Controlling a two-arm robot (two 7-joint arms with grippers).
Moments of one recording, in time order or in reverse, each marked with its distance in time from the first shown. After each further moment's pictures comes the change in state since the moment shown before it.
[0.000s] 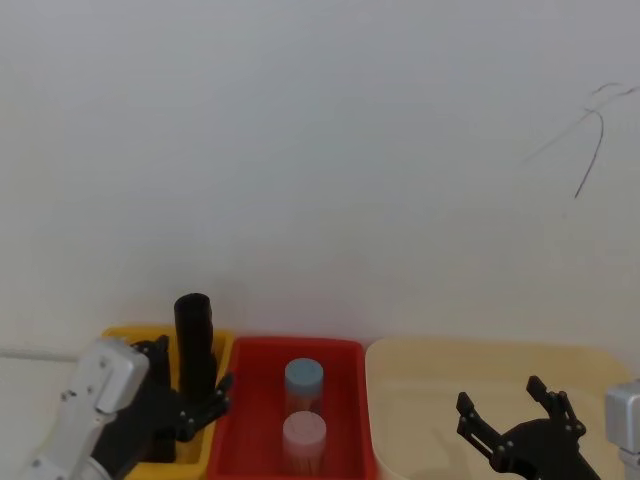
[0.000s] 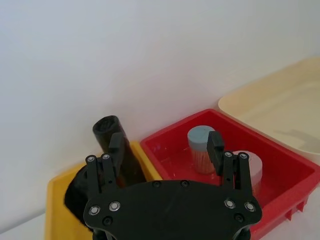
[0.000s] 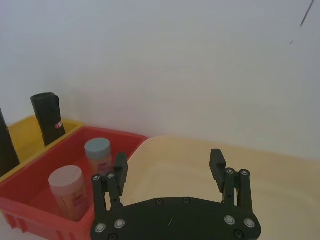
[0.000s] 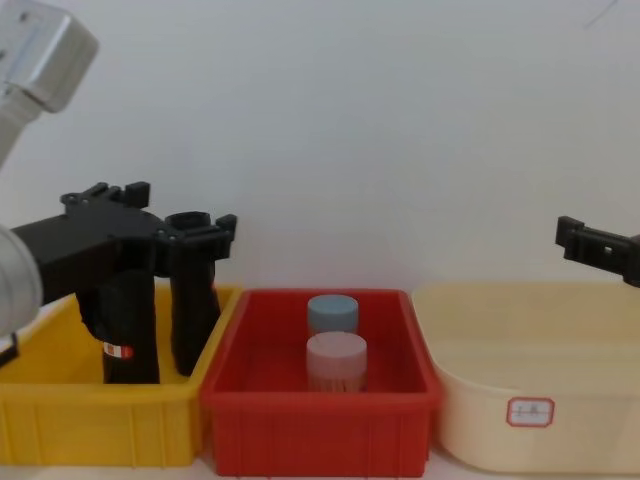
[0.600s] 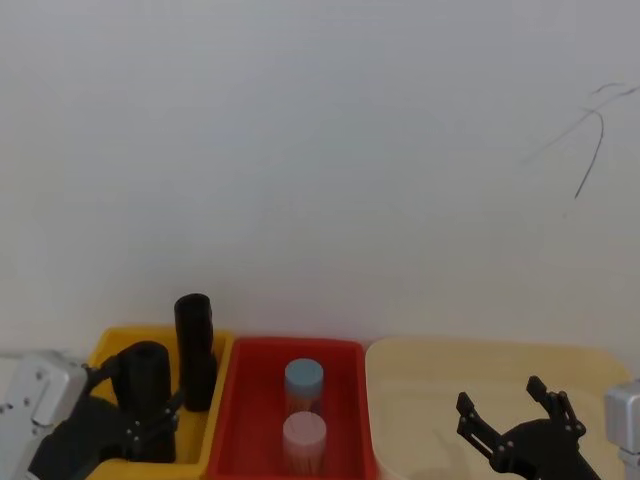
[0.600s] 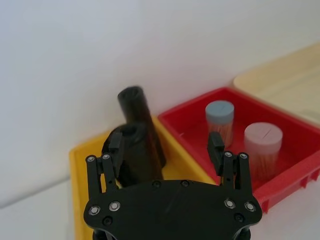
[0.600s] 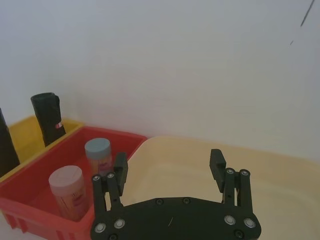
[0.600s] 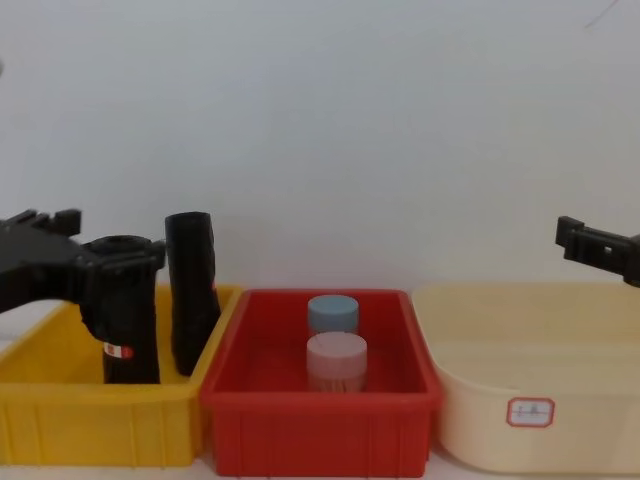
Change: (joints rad) left arm 0.071 0.067 -0.088 -0.008 -0.069 0.007 -0.053; right arm 0.000 0.000 0.000 0.000 0.000 0.000 0.000
